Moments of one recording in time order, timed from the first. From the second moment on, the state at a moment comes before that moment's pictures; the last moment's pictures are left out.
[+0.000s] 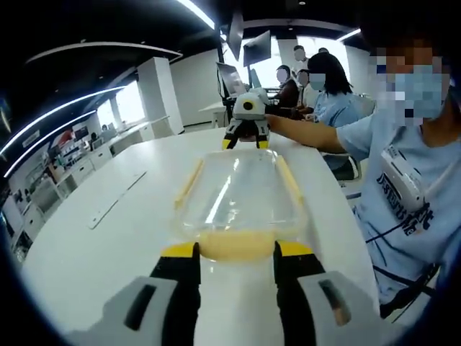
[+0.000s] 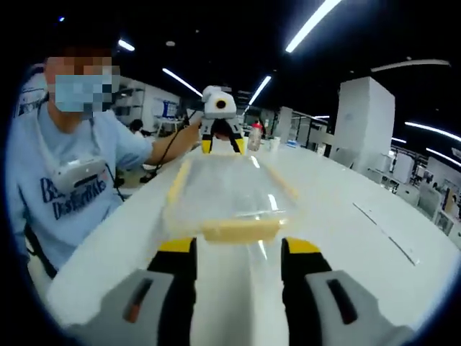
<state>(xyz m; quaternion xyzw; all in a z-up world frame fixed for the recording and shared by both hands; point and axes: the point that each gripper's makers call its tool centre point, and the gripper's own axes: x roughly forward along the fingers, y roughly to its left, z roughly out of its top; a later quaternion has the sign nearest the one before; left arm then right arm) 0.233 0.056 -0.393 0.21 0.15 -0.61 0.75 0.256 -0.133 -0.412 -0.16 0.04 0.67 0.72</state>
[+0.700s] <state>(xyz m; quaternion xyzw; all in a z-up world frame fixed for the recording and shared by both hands) 0.245 0.063 -0.388 0.23 0.16 -0.61 0.74 0.257 -0.127 -0.406 -0.18 0.03 0.67 0.72</state>
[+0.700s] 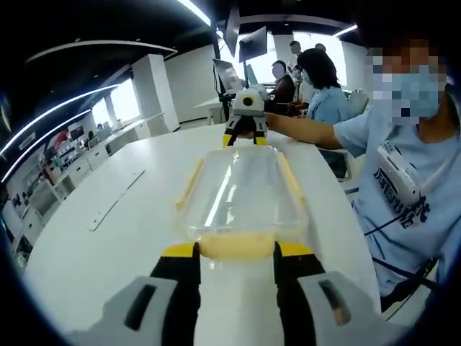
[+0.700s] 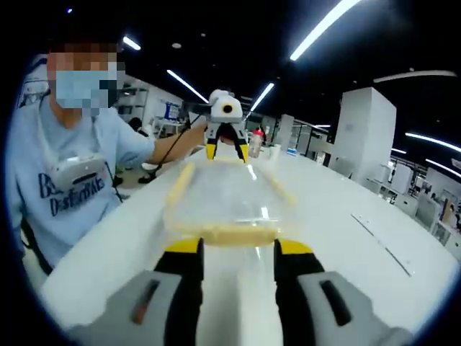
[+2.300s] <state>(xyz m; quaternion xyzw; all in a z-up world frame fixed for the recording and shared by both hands) 0.255 0.065 -0.381 0.23 0.16 -0.62 0.73 0.258 -0.125 -0.401 -0.18 0.05 0.65 0.73</state>
